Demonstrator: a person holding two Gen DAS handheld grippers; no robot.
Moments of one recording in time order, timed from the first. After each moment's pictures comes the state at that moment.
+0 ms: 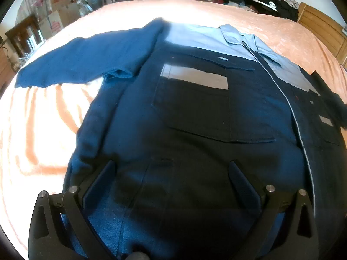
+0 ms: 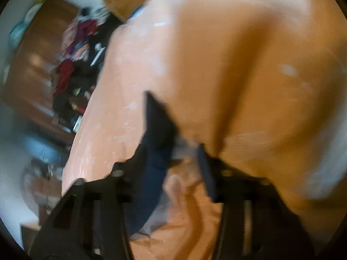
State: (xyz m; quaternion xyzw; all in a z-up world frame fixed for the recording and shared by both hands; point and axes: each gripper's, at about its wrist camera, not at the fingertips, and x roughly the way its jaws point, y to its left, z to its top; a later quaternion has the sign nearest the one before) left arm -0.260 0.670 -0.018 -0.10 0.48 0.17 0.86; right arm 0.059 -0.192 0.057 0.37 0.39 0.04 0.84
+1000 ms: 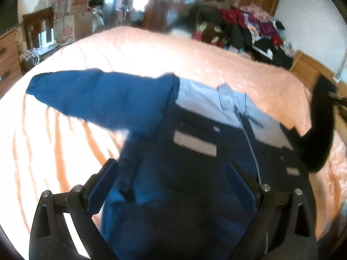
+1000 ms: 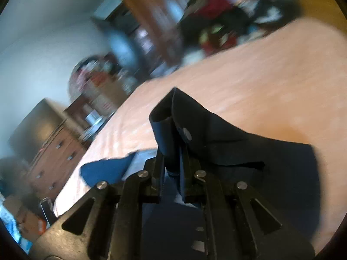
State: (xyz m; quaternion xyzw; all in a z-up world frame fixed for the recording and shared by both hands) left arm -0.289 0.721 0.071 -0.19 0.35 0.16 0.90; right arm 0.017 0.319 0.165 0.14 0.36 0.40 0.83
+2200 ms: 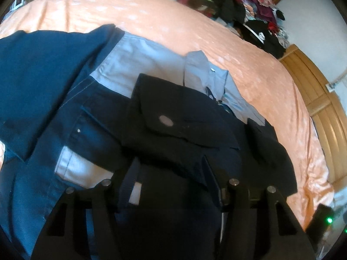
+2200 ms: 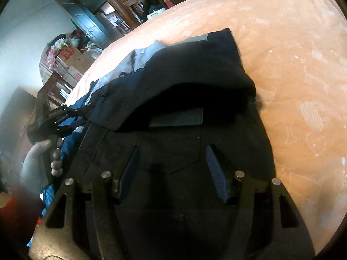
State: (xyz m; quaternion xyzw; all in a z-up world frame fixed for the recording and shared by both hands) left arm -0.134 0.681 -0.003 -0.29 0.43 0.07 0.85; right arm -0.087 0.238 -0.006 0.13 0.46 0.30 0.82
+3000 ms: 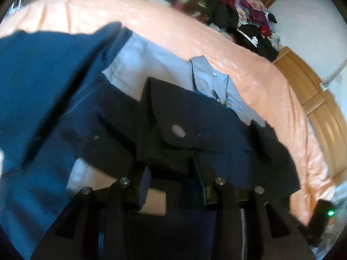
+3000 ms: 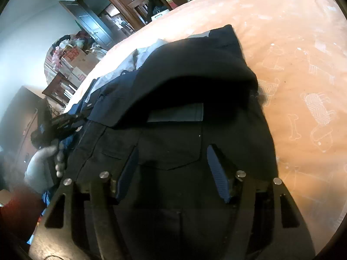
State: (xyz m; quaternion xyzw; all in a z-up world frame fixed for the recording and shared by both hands) left arm -0.154 0.695 -0.013 -0.26 0.41 0.06 0.87; right arm -0.088 0.229 -0.024 0.14 0.45 0.32 0.82
